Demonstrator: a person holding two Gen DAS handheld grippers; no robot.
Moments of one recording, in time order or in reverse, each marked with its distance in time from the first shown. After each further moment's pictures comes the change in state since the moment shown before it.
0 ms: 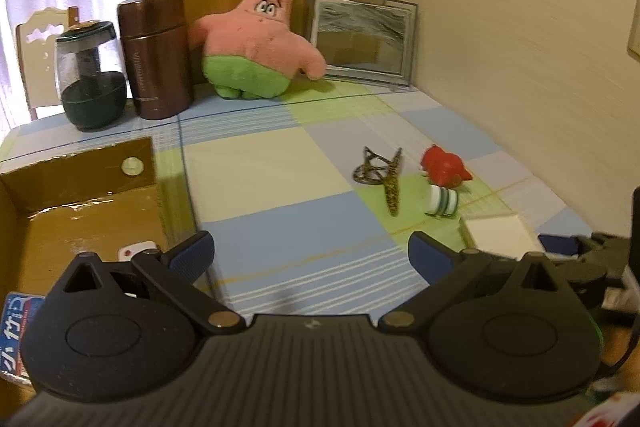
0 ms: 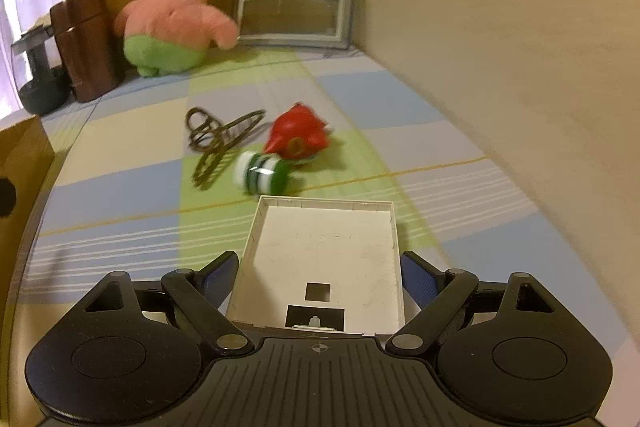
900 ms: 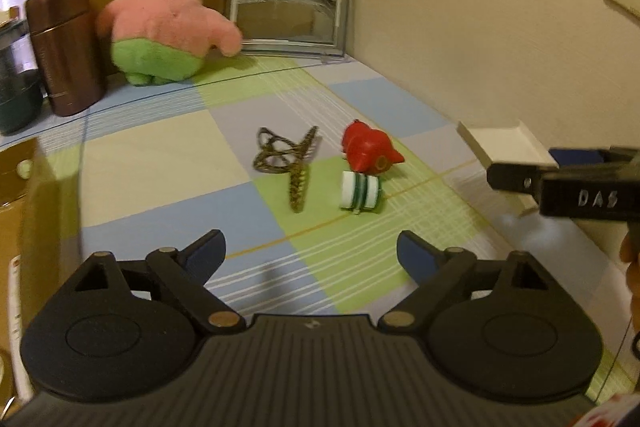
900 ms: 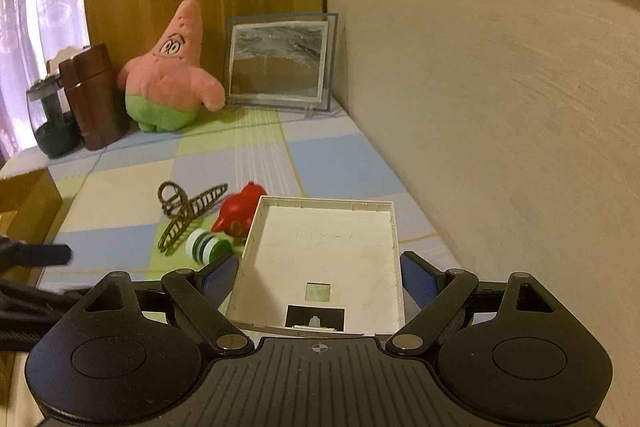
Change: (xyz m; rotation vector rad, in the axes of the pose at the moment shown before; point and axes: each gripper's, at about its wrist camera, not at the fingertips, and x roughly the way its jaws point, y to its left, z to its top) left arm 0.062 -0.078 0.001 0.063 0.056 -0.101; right arm -0.028 -0.072 0.039 -0.025 -0.105 0.089
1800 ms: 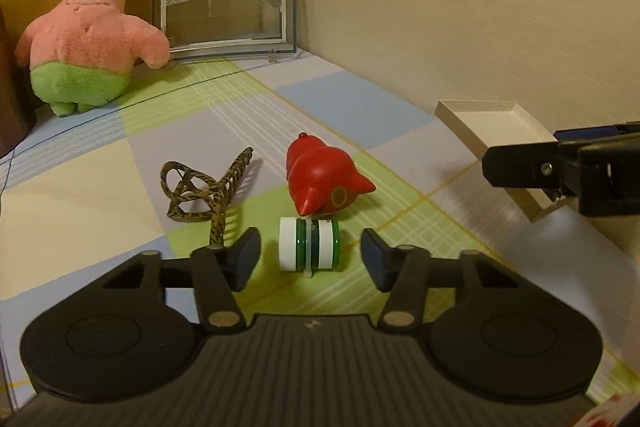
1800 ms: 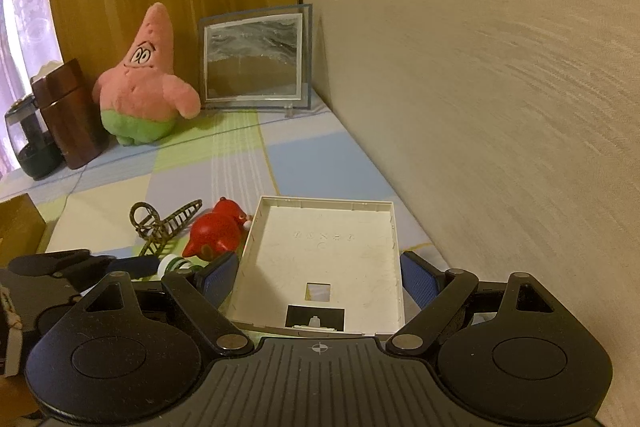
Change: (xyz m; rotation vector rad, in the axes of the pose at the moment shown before) left arm 0.084 -0.035 0.022 0.104 0.000 -0.053; right arm 0.028 -0.021 0.019 0.068 0.037 0.000
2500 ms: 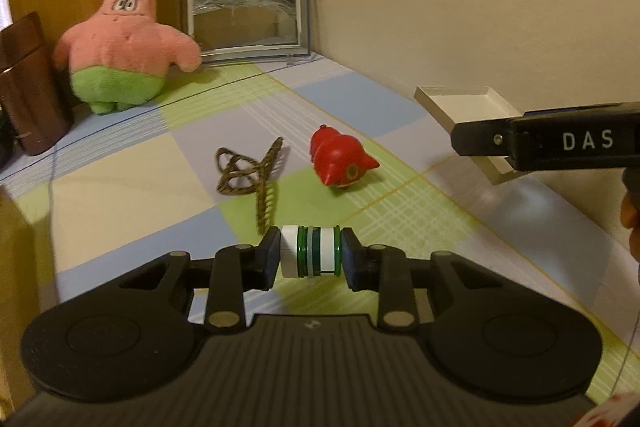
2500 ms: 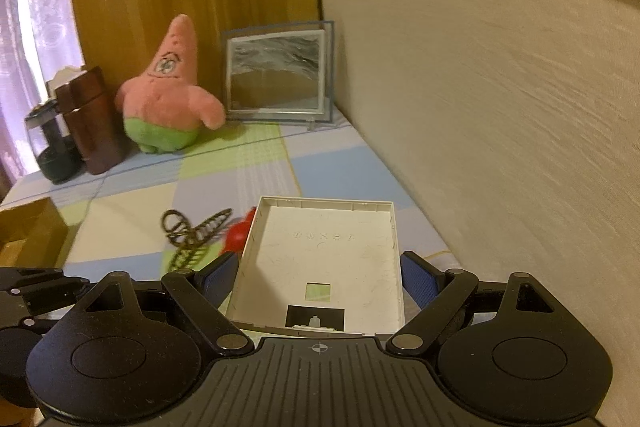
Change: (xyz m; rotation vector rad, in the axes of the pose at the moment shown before) left arm -0.071 0.012 -0.012 0.004 0.013 0.030; right arm -0.022 0.015 -0.005 -0.020 -0.040 0.041
